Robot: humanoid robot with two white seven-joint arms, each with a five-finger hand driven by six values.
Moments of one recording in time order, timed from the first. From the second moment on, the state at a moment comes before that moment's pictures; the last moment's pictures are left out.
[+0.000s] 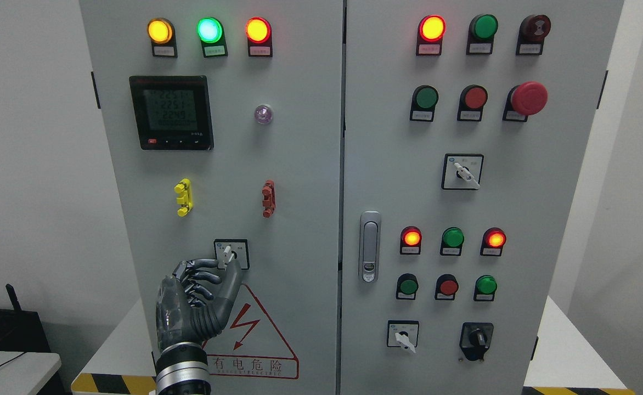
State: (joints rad) left arm -0.46 -0.10 -0.14 -1.80 -0.27 0.46 0.41; right arm 0.09 0.12 0.00 -0.13 0.00 0.00 0.00
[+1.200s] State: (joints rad) left arm -0.46 -0.10 -0.14 -1.80 -0.27 0.49 0.41; right arm 0.09 0.12 0.00 -0.13 0.00 0.00 0.00
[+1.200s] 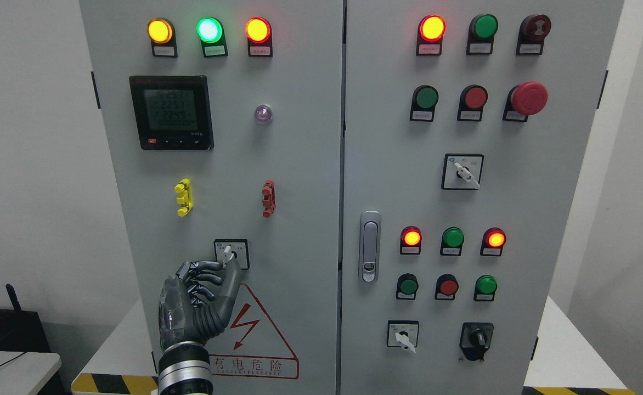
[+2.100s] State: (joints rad) left arm -0.48 -0.10 -0.15 -1.80 -0.27 0.52 0.41; right arm 0.09 0.12 0.00 -0.13 0.00 0.00 0.00
